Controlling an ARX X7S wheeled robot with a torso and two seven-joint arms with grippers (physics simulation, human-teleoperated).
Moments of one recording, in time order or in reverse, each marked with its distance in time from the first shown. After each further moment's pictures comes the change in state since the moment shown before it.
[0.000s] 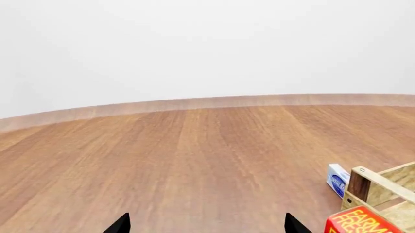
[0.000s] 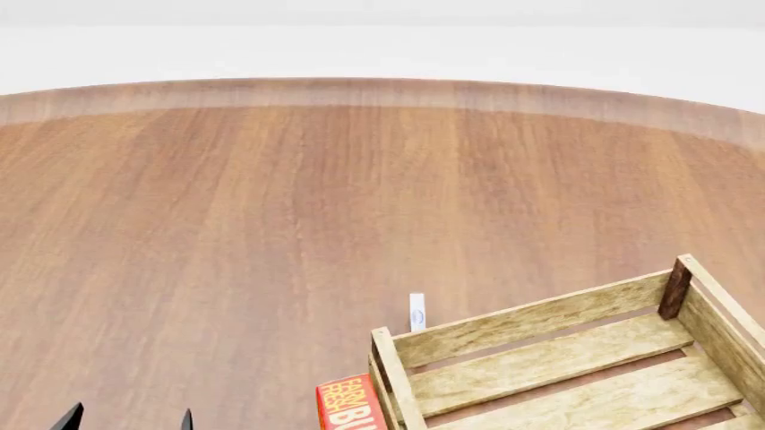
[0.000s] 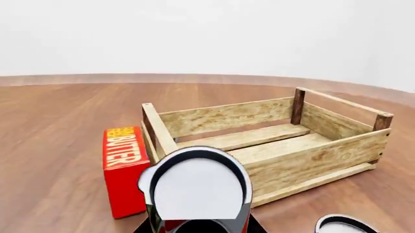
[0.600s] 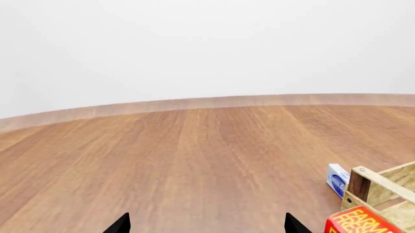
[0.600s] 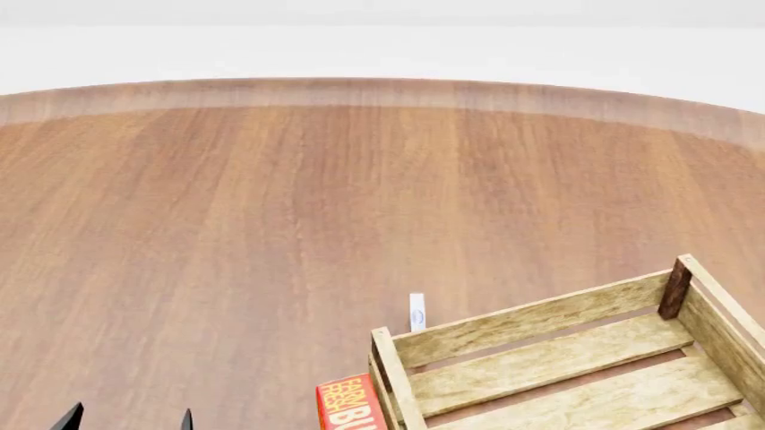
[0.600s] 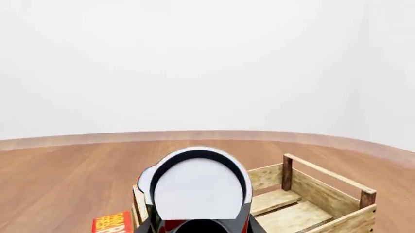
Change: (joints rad) left arm -0.003 -0.010 0.012 -0.001 -0.009 0.003 -0.011; right arm -0.002 0.042 0.047 -0.365 -0.016 0.181 0.023
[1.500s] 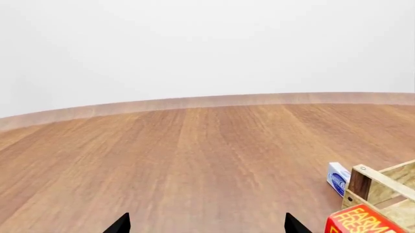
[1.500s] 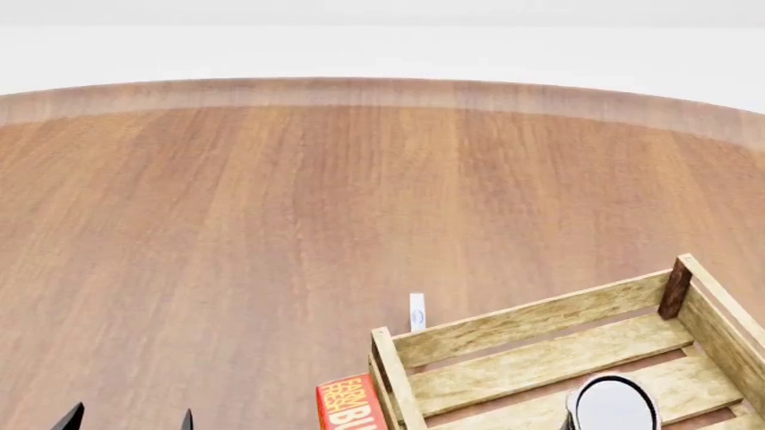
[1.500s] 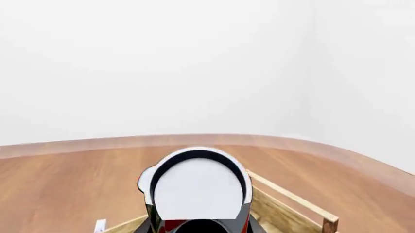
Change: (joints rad) left arm -0.010 -0.015 0.020 -0.014 -0.017 0.008 -0.014; right arm 0.350 0.008 0.156 -0.083 0.196 0.468 0.023
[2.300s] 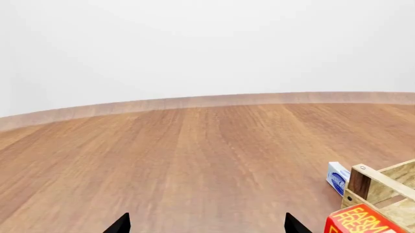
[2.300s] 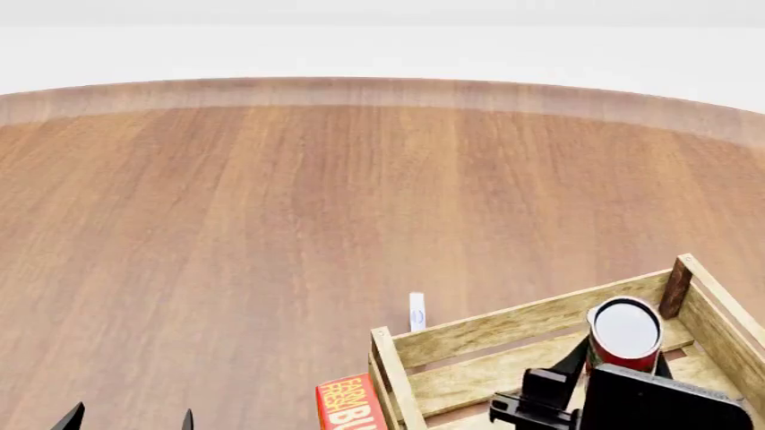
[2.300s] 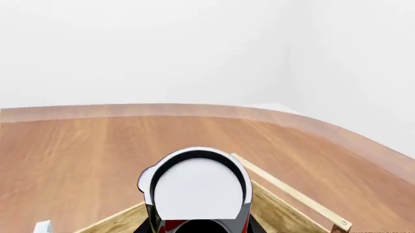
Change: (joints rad) left arm -0.004 -0.012 0.016 0.003 -0.013 -0.001 -0.015; right arm 0.428 -0.025 0.033 0.397 0.090 0.202 -0.034
